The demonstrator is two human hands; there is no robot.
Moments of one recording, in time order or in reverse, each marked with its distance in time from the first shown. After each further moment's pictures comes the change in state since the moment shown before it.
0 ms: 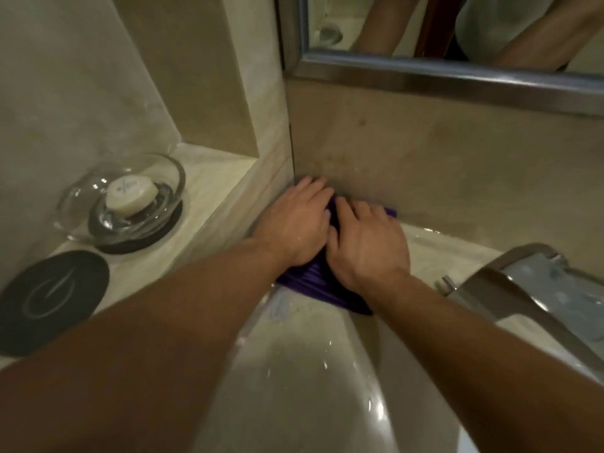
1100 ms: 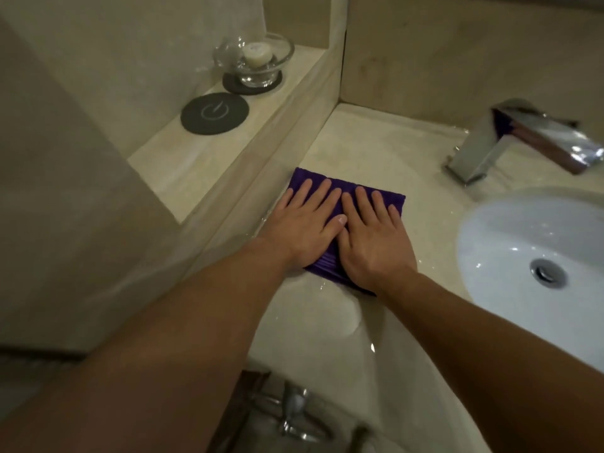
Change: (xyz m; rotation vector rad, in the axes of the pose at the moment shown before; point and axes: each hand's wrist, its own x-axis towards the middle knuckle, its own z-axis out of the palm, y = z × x) left_hand -0.253 0.023 0.042 -0.043 -0.174 -0.107; right_hand -0.231 -0.083 0.007 0.030 -0.199 -0.033
